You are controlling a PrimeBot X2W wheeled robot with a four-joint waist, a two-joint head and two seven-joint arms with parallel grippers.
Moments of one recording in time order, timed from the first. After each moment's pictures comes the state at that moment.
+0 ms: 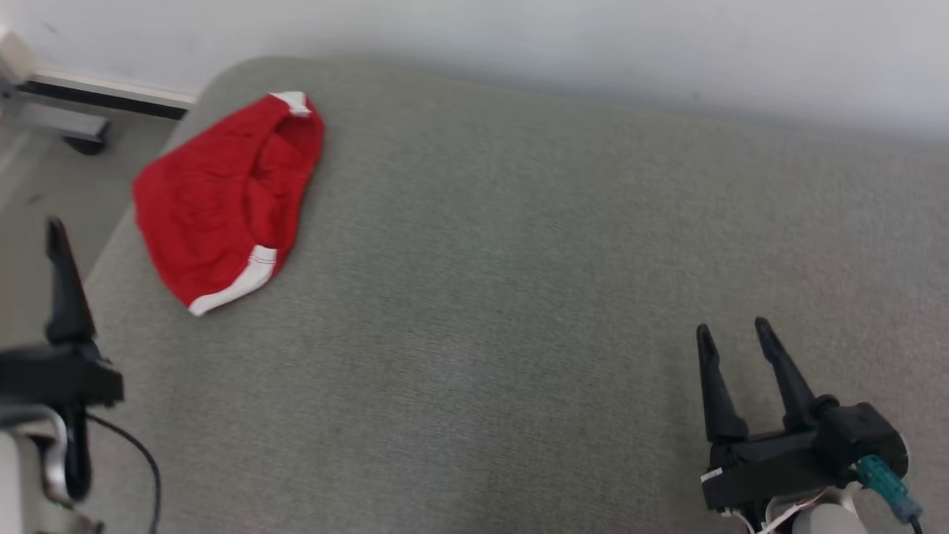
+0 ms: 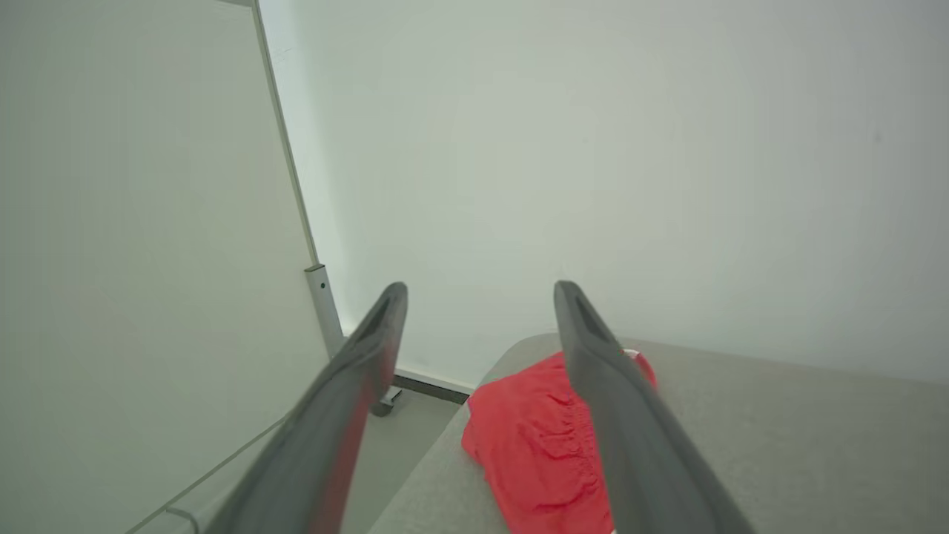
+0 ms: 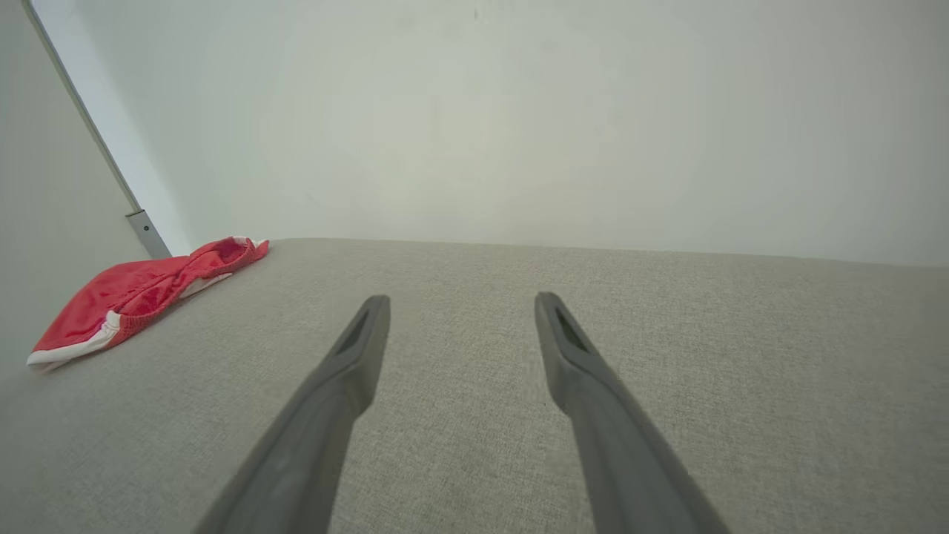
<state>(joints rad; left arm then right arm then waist) -0.41 0.26 0.20 0.32 -0.22 -0.12 -0.26 -0.09 -0.15 -0.01 0.15 0.16 0.13 -0.26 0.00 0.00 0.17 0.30</state>
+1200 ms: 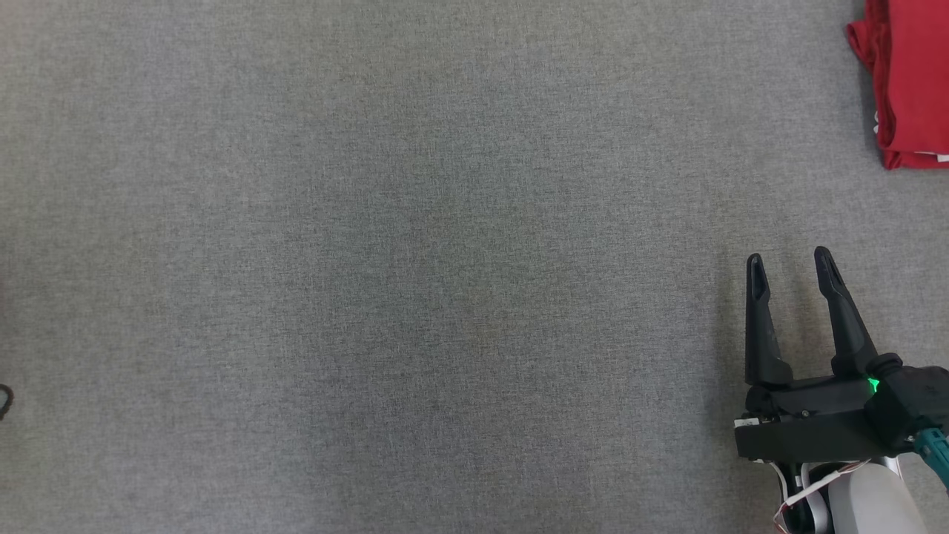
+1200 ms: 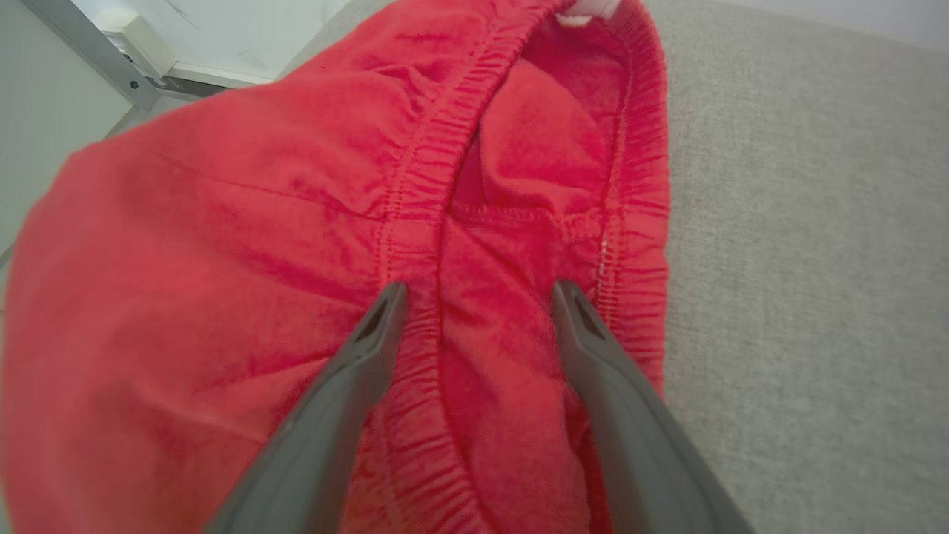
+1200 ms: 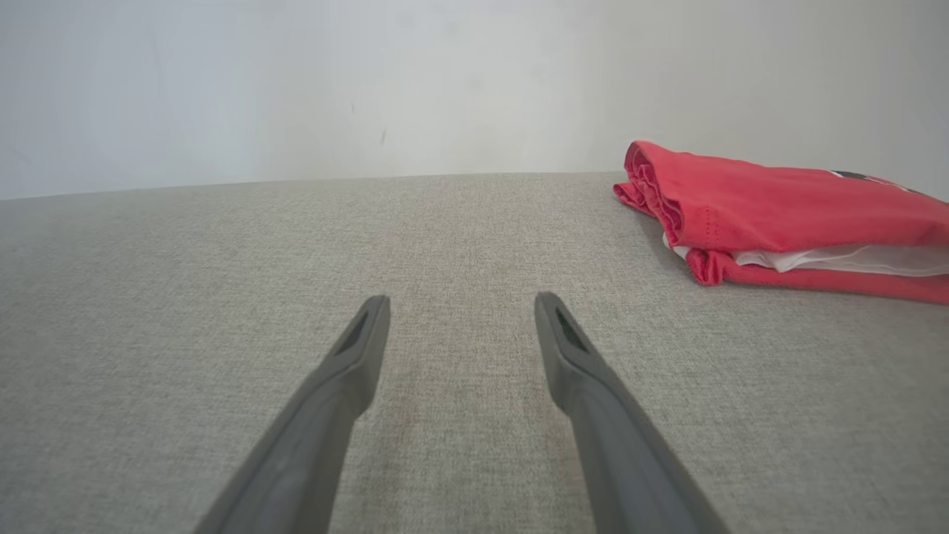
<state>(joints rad) -0.85 0.57 0.04 0.91 -0.52 -0.13 0.15 -0.15 -0.14 -0.09 -0.01 0.11 0.13 -0.26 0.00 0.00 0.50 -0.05</state>
